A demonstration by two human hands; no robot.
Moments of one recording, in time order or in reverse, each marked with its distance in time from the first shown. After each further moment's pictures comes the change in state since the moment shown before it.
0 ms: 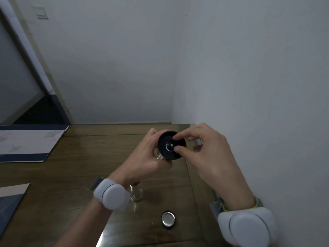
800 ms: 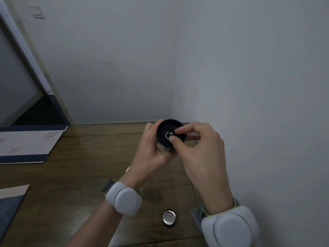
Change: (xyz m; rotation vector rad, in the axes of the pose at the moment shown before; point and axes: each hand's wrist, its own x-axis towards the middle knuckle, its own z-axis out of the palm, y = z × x) left_hand 0.009 0.012 0.020 -0.072 0.317 0.073; right_hand -0.006 -0.009 0.024 0.154 0.274 0.112
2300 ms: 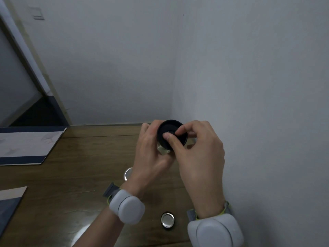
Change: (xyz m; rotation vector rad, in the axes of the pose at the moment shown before) left_hand -0.003 0.002 0.007 0.116 0.159 0.042; right_hand -0.003 -0.006 0.007 -0.106 0.145 -0.116
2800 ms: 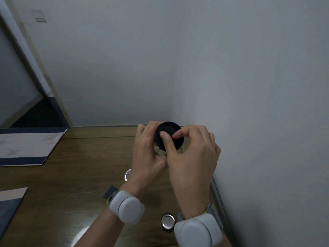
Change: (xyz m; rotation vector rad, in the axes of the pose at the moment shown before) left_hand -0.002 -0.003 -0.003 0.018 0.066 0.032; right_hand -0.012 -0.001 0.019 -0.047 0.119 -0.045
